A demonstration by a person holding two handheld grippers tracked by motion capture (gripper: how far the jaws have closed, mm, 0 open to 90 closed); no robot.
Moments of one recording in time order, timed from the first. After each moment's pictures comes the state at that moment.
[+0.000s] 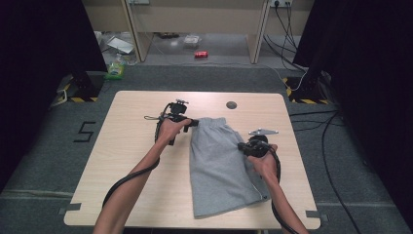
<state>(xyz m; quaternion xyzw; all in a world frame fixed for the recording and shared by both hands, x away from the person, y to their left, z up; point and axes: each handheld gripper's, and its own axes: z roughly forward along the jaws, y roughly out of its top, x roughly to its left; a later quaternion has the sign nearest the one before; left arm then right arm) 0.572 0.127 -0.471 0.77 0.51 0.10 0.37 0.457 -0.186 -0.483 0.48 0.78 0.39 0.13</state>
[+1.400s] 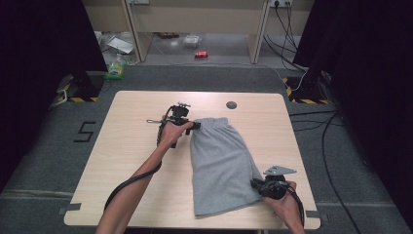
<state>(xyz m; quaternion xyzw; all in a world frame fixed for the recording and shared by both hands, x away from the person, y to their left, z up) 0.566 0.120 -0.481 0.77 0.51 0.11 0.37 0.337 -0.226 -0.500 0.45 0.81 0.36 0.11</state>
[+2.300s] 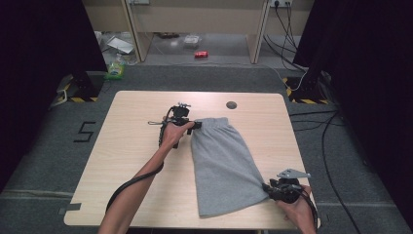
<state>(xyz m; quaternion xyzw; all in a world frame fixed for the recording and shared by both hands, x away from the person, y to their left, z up) 0.567 0.118 -0.485 0.76 0.52 0.11 0.38 0.326 -0.261 -0.501 0.49 0.80 0.33 0.14</state>
